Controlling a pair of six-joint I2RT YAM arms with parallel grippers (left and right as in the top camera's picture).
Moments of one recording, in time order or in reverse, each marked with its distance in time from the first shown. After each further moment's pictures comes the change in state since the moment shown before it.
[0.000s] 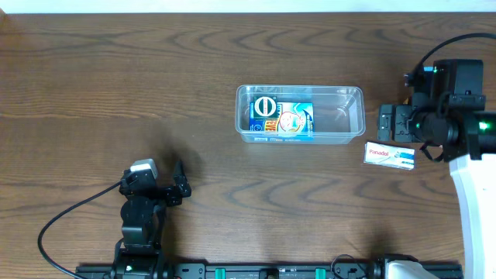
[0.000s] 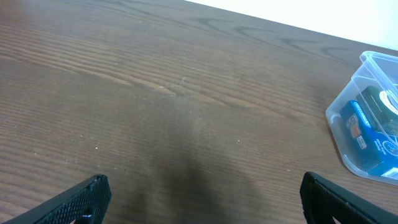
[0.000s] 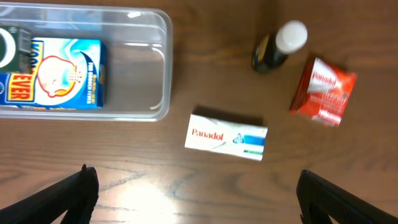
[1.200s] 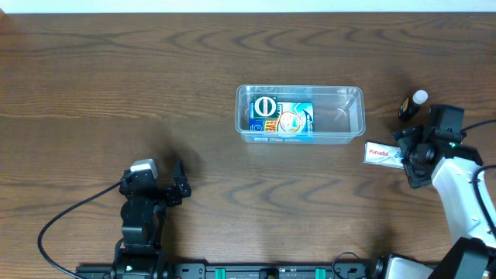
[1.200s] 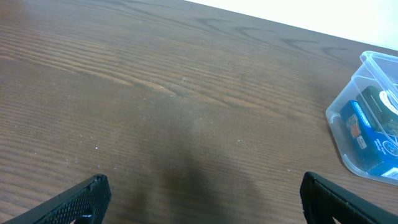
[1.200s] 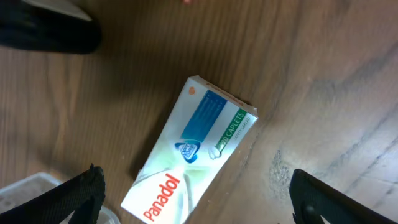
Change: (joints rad) left arm 0.000 0.000 0.000 0.000 0.000 0.000; right arm -0.224 0.083 -0.583 0.555 0.049 1.034
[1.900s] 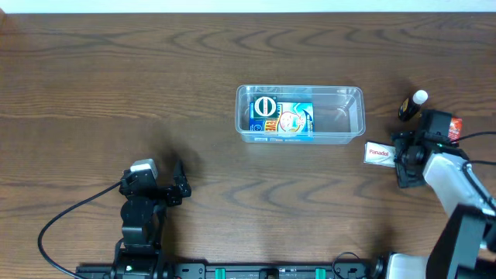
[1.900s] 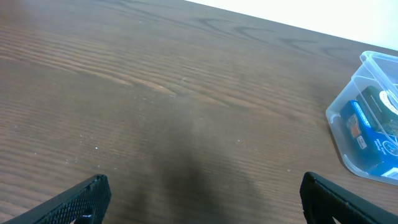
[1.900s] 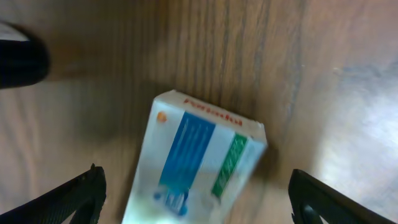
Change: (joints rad) left arm 0.000 0.000 0.000 0.000 0.000 0.000; right arm 0.000 0.148 -0.069 0.190 0.005 0.154
